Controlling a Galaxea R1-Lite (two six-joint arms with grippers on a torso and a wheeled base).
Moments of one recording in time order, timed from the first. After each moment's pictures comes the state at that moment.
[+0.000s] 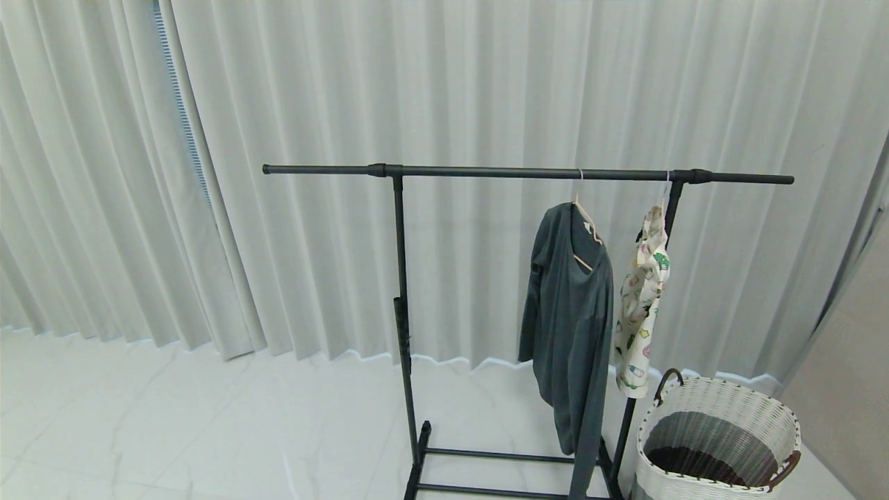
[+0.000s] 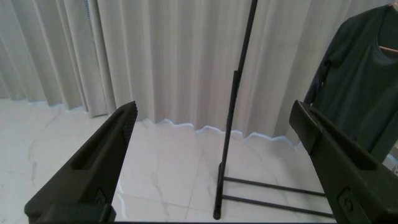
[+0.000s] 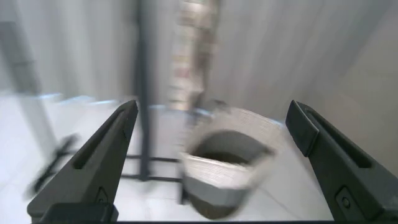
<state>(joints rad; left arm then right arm) 0.00 0.00 0.00 0.00 0.04 -0.01 -0.09 0.10 0.00 -0.05 0.17 -0.12</state>
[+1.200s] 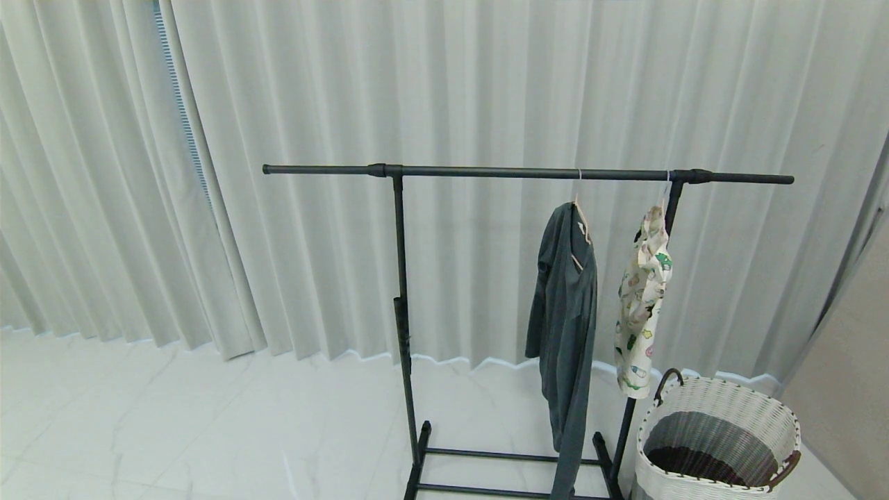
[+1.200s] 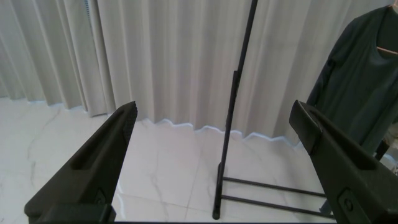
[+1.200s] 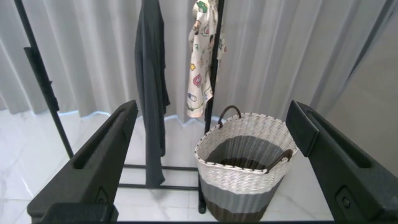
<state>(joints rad) 0.00 0.00 0.00 0.00 0.04 -0.01 0.00 0.00 0.00 0.00 0.02 -0.02</state>
